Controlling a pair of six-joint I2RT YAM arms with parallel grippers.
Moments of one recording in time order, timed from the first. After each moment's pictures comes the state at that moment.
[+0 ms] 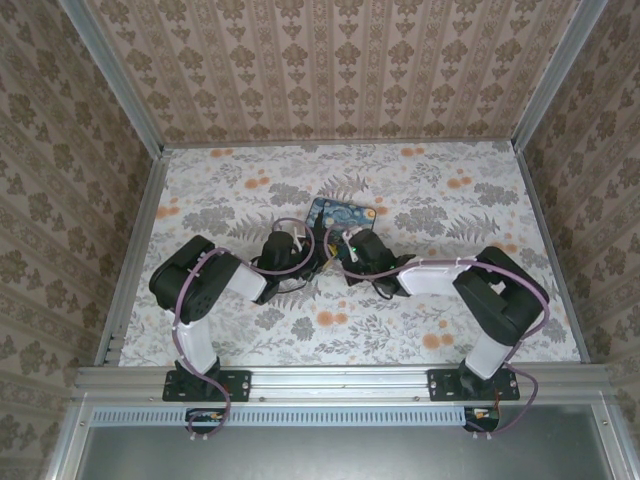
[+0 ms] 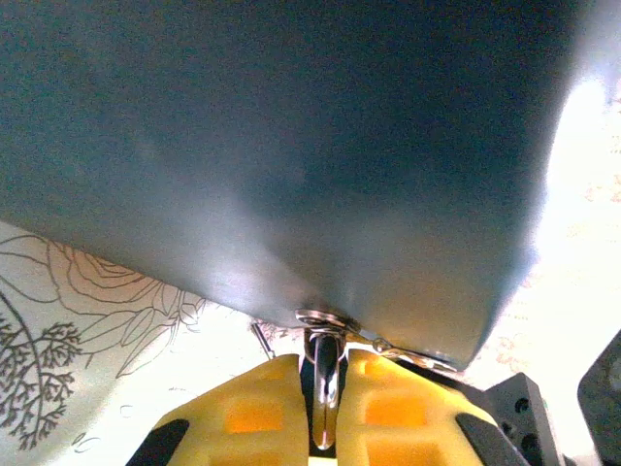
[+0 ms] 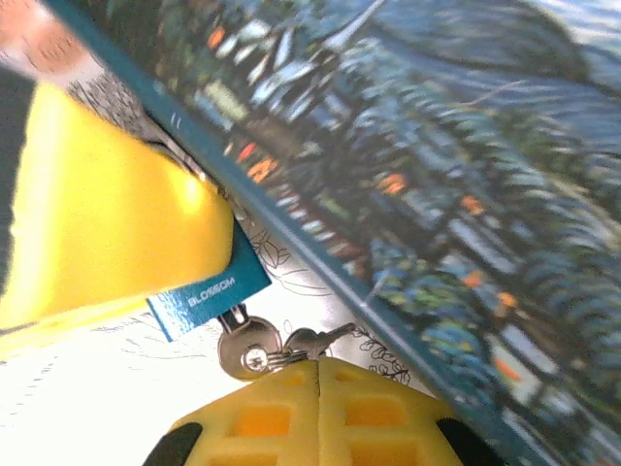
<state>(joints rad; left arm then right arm) -0.66 1.86 0.58 0.87 0.43 -1.32 0.68 1.68 0.76 0.13 0.06 0.26</state>
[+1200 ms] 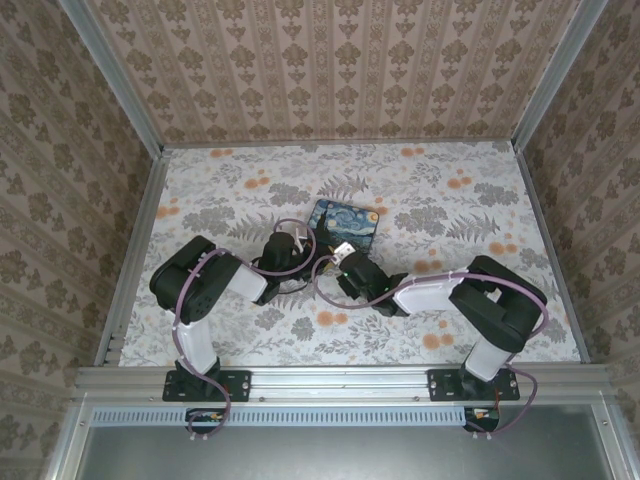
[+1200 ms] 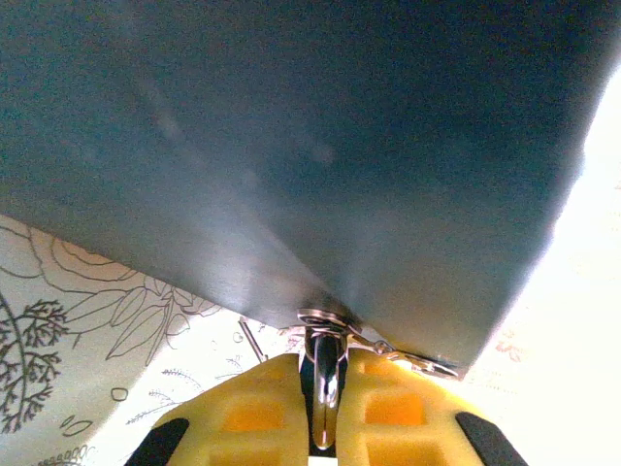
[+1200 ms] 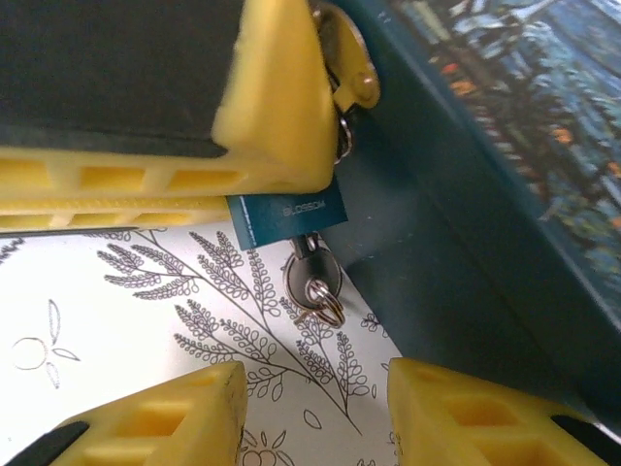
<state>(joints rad) -0.67 1.86 0.58 0.87 0.44 -1.32 0.85 1.69 0.68 0.20 0.40 0.00</state>
